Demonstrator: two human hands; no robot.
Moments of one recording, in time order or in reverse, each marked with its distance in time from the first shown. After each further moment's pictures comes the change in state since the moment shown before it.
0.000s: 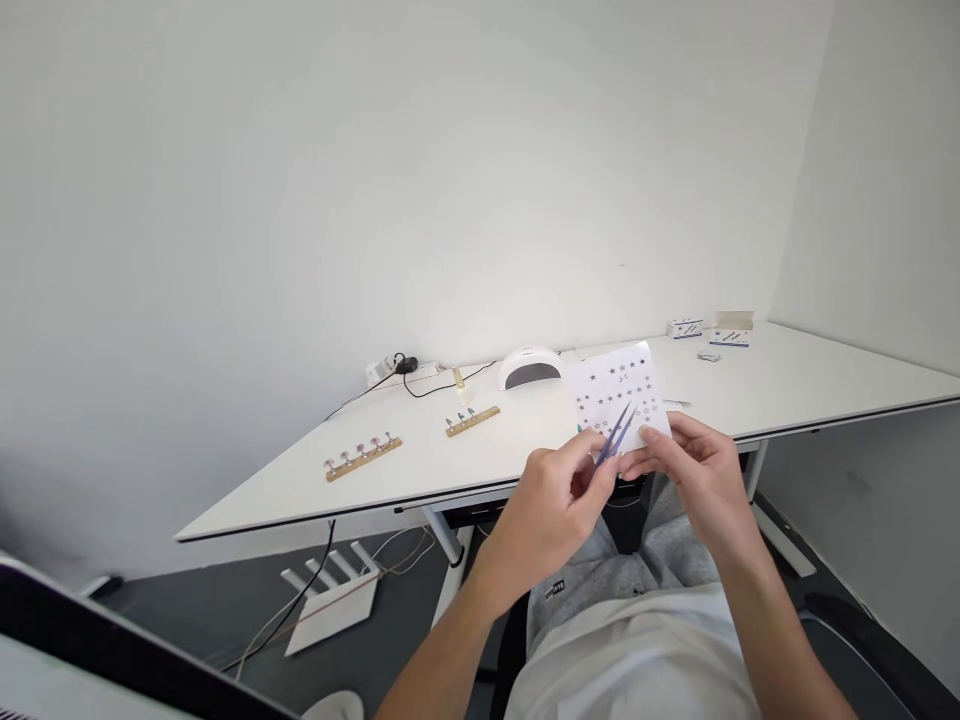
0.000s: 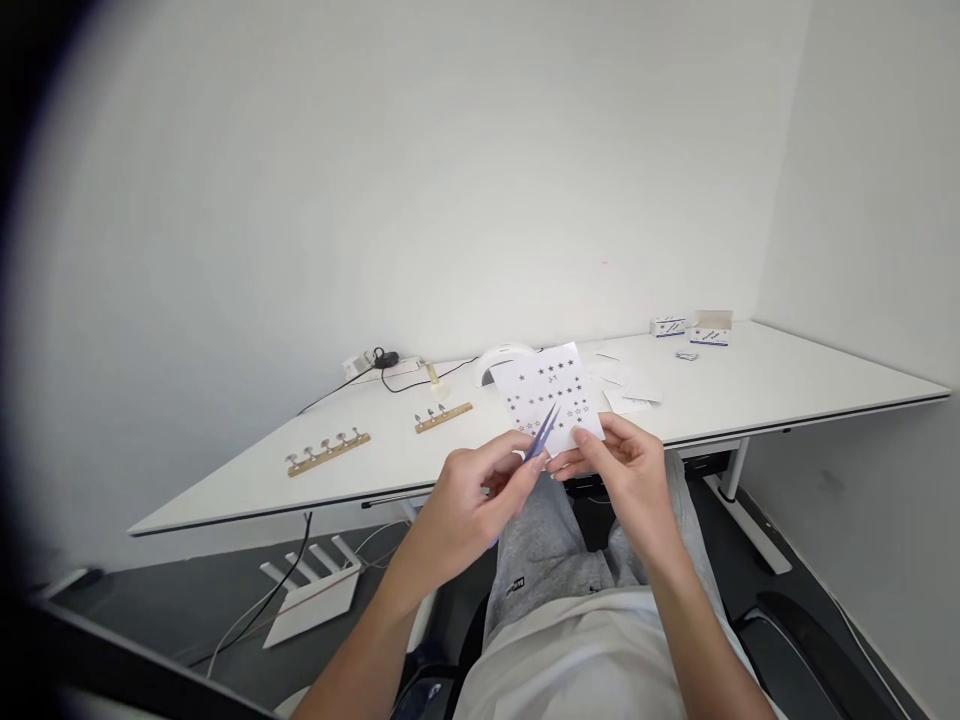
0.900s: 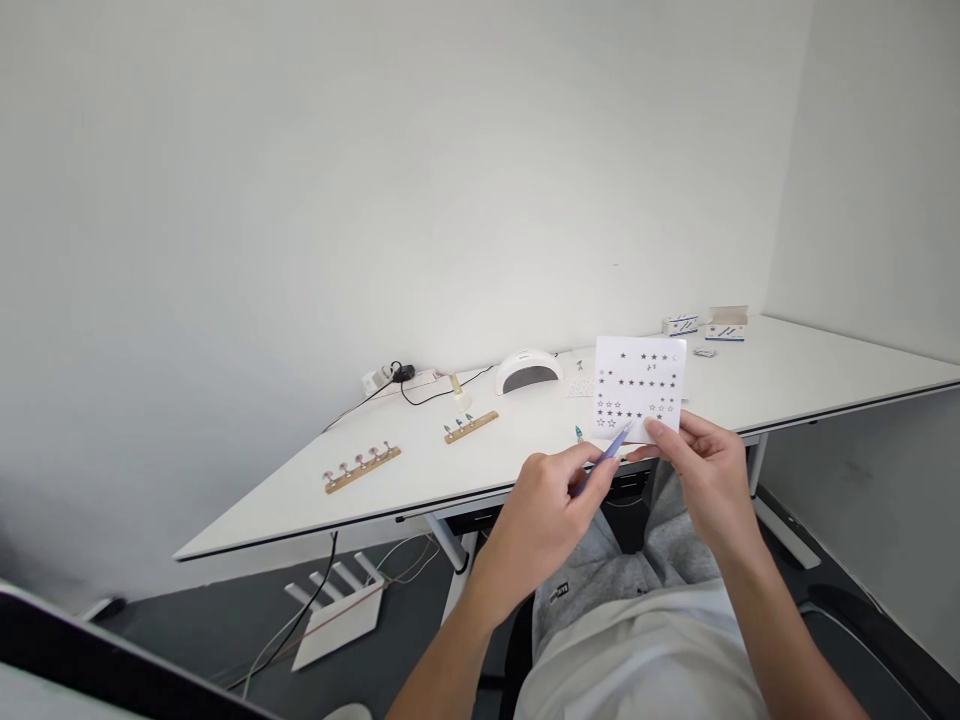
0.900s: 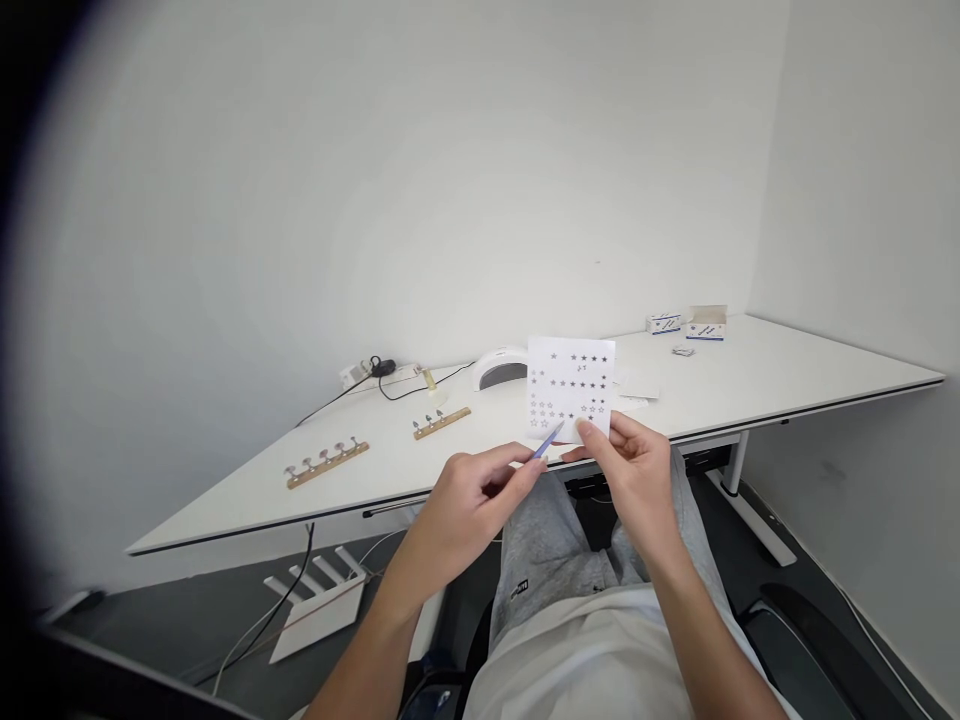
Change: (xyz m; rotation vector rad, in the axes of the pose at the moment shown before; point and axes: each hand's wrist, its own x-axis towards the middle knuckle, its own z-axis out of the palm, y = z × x) left_hand 0.002 0.004 -0.001 0.063 -0.025 -0.082; right_hand 0.000 0.004 -0.001 -0.065 0.155 -0.071
